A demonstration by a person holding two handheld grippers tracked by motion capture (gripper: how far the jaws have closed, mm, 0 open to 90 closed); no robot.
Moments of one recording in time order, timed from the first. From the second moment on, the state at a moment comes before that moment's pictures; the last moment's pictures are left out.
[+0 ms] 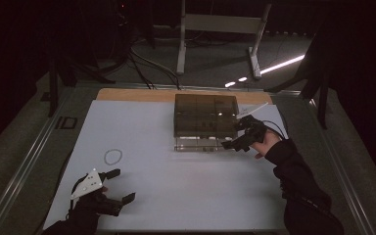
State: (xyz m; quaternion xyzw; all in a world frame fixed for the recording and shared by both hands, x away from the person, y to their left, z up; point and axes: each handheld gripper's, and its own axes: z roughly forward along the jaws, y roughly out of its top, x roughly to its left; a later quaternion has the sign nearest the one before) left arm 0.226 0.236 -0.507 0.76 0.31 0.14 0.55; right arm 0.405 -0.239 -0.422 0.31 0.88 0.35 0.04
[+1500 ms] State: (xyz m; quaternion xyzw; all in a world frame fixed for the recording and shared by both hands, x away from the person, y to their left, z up) left arm 0.224 0.237 -0.506 0.76 0.31 0.14 0.55; right arm 0.306 -0.277 -0.483 0.37 0.82 0.41 0.14
